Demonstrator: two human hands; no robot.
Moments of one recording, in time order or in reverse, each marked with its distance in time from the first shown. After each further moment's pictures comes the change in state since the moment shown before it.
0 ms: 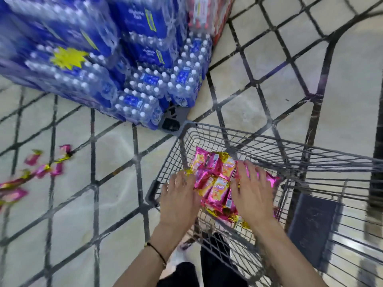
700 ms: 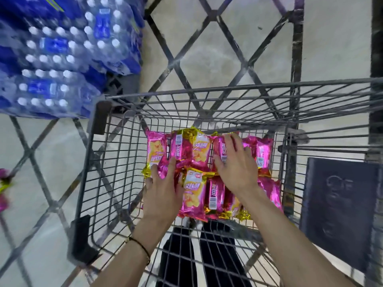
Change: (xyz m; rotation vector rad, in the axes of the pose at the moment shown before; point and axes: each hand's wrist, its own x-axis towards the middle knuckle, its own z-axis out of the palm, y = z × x) left_hand 0.146 0.028 0.189 -0.063 -0.260 0.013; right_hand 0.113 0.100 0.188 0.195 -0.126 0.289
